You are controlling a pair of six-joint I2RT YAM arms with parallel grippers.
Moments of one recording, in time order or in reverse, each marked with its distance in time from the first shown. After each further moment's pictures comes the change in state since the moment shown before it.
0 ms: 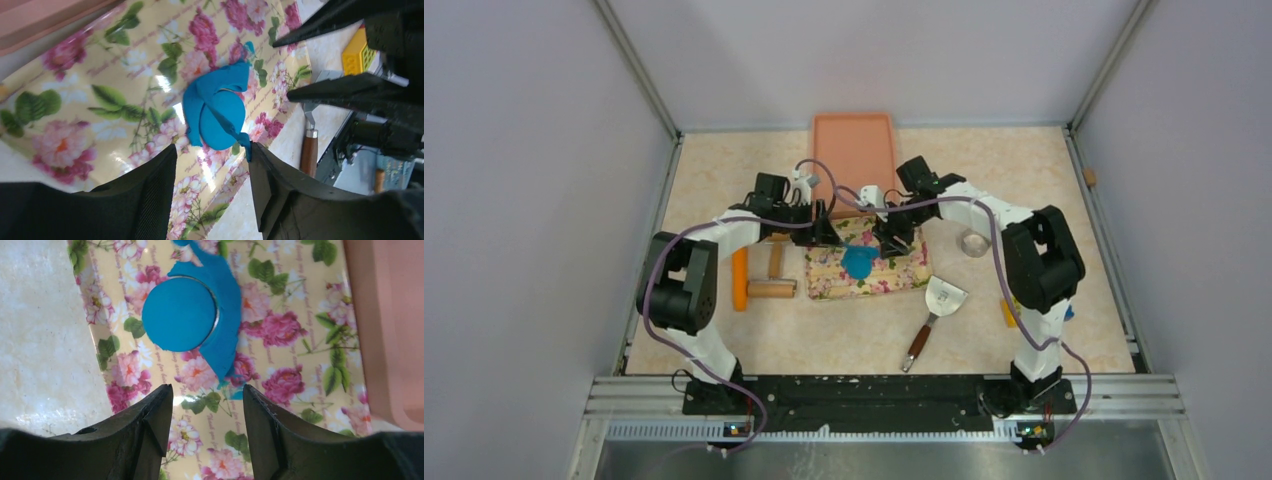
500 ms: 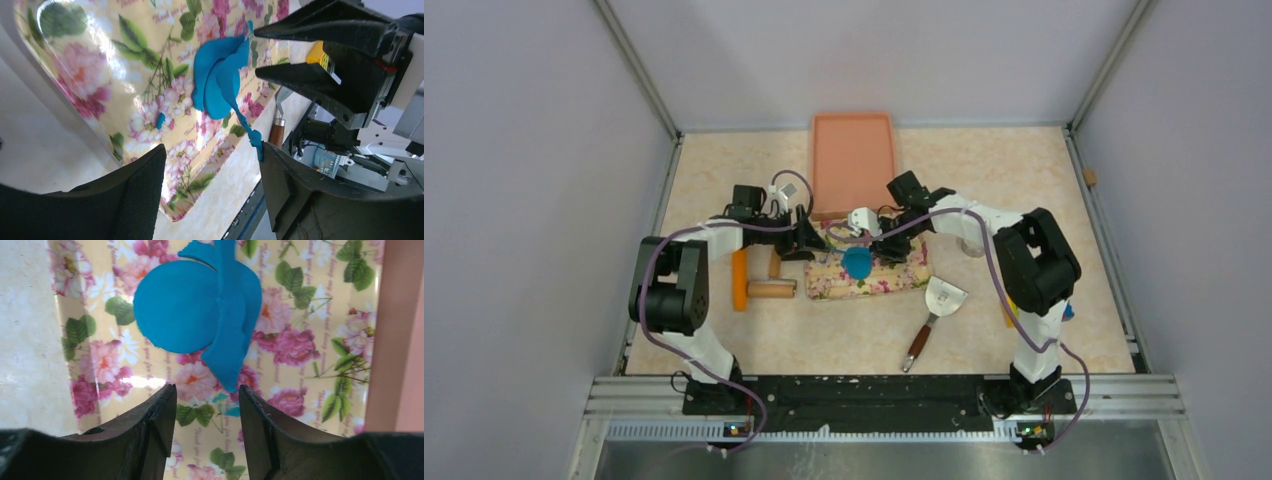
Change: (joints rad) left arm 0.153 -0.018 -0.104 0.016 0.153 -0.130; right arm 0.072 0.000 -0.105 0.084 0.090 -0.246
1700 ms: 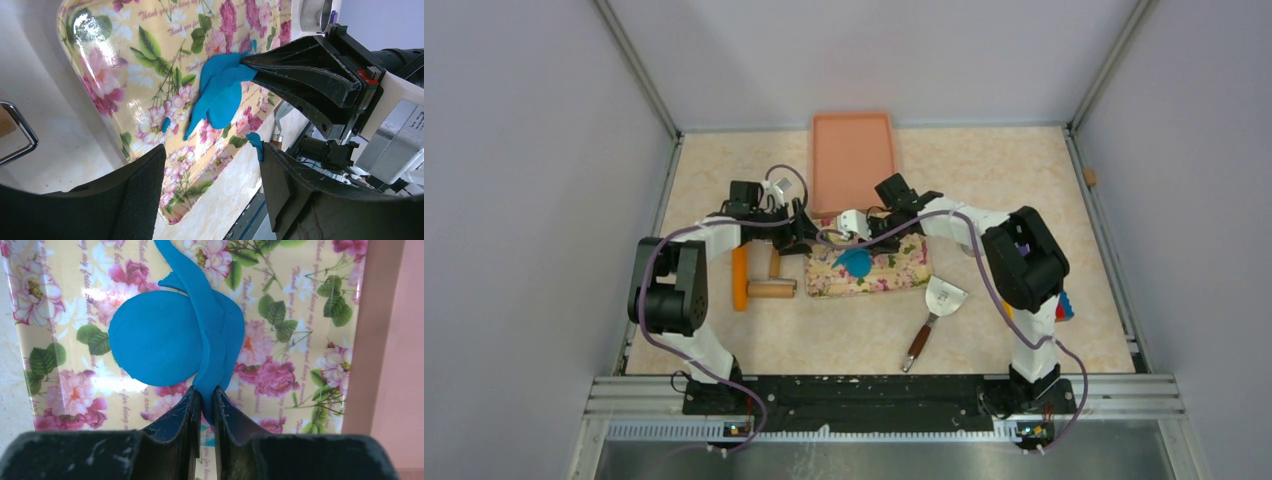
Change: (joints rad) left arm 0.010 -0.010 0.005 0.015 -0.045 -0.076; right arm 0.047 0.052 0.026 0.105 0.072 -0.017
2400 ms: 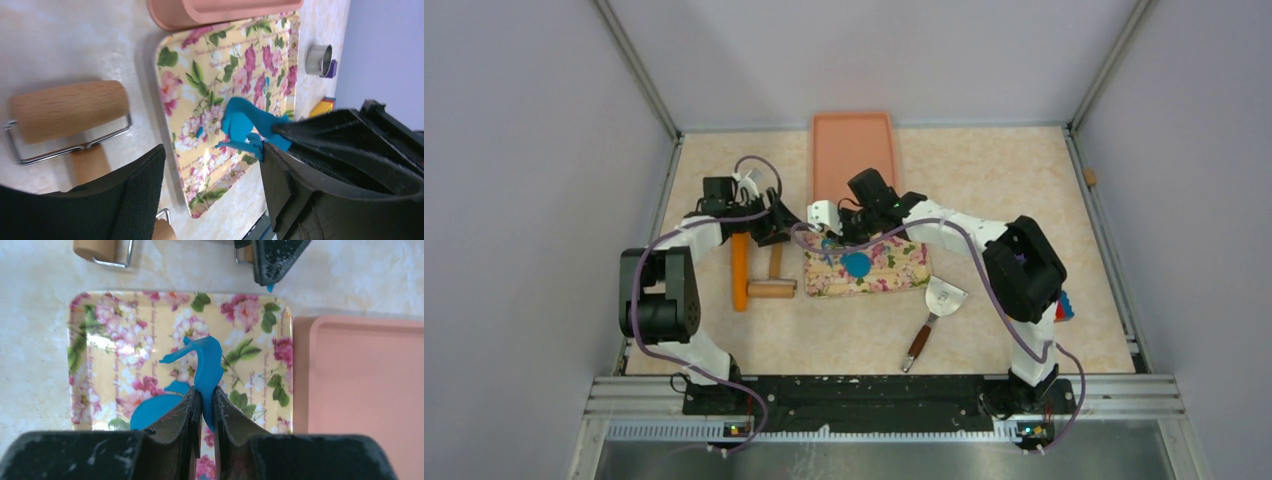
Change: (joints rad) left arm 0.113 -0.051 0.015 -0.012 -0.047 0.002; right arm 0.126 -0.037 0.090 0.113 0.016 0.180
